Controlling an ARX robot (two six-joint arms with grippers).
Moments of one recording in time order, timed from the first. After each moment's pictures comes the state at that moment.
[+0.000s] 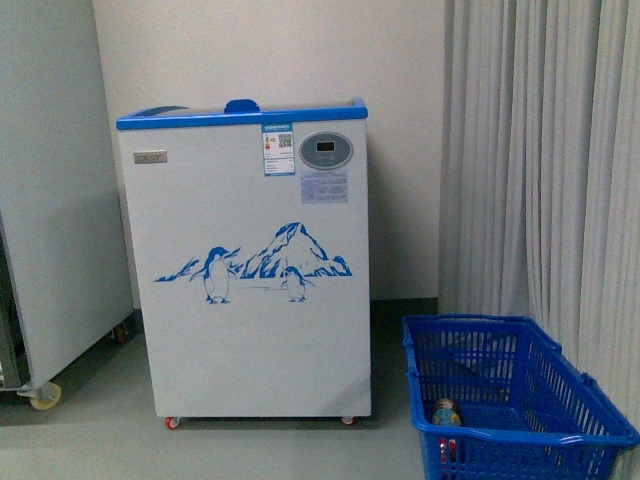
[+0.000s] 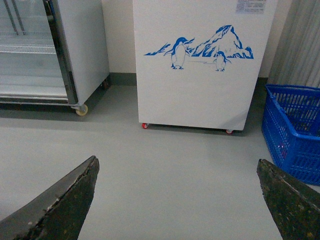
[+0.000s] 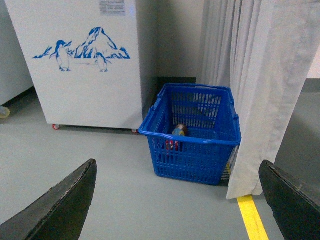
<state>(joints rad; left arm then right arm) 0.00 0.00 0.01 0.00 0.00 0.00 0.00 0.00 0.02 0.00 0.00 0.00</state>
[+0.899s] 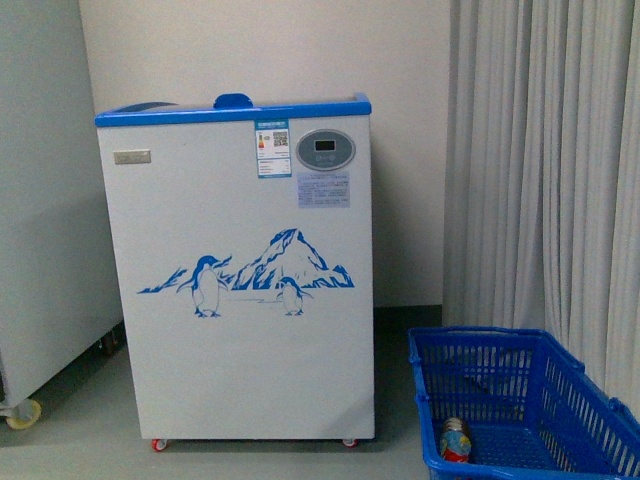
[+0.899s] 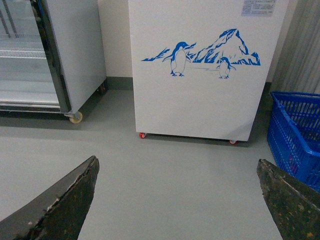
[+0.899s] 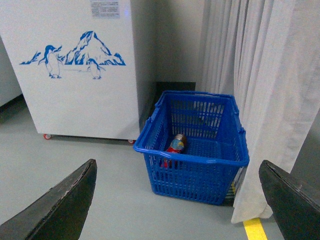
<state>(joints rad) 0.00 0.00 0.01 0.00 0.00 0.00 0.00 0.00 0.02 0.00 0.00 0.00</state>
